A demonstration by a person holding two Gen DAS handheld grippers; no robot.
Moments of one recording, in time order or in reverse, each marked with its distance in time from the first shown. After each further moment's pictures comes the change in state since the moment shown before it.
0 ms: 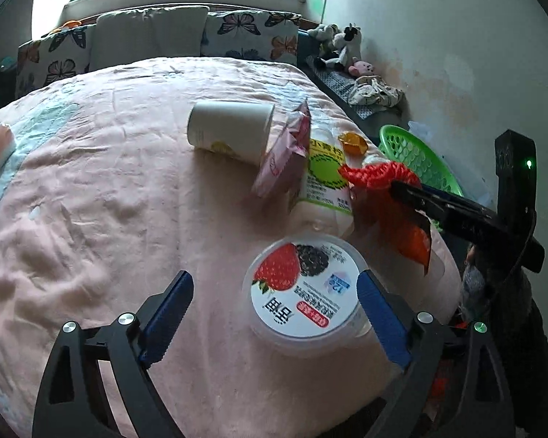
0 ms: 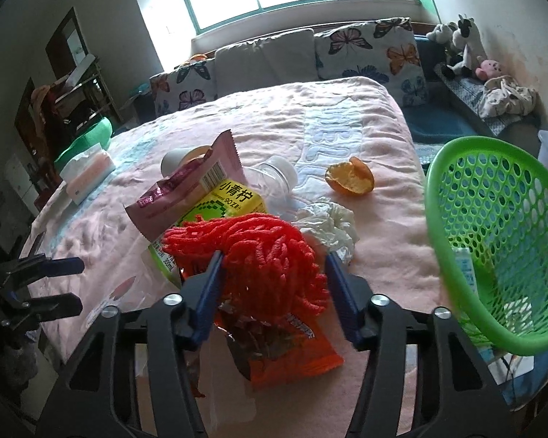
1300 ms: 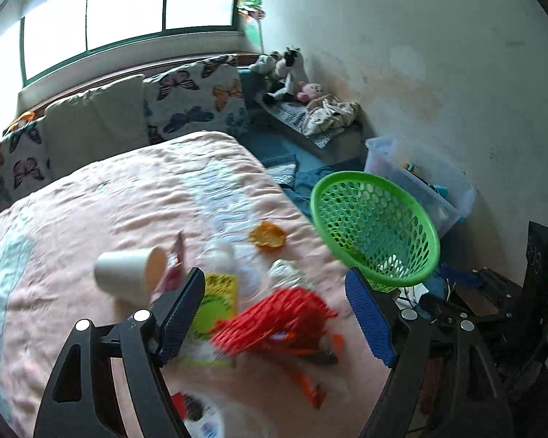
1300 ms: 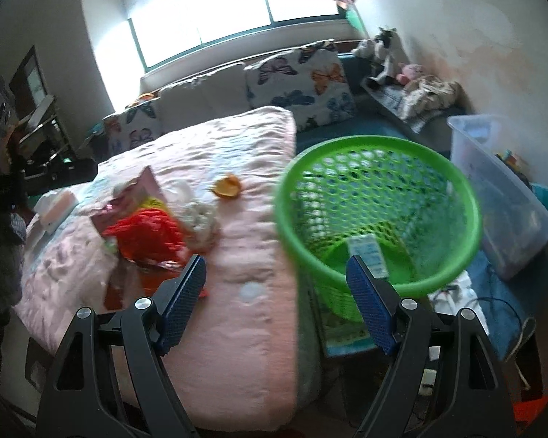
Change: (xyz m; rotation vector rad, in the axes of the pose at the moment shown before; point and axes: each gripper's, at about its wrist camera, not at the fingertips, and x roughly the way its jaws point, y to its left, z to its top) left arm 0.005 -0.131 0.100 0.226 -0.132 0.016; right arm -0.105 -0.074 -0.039 0.113 -0.115 -0.171
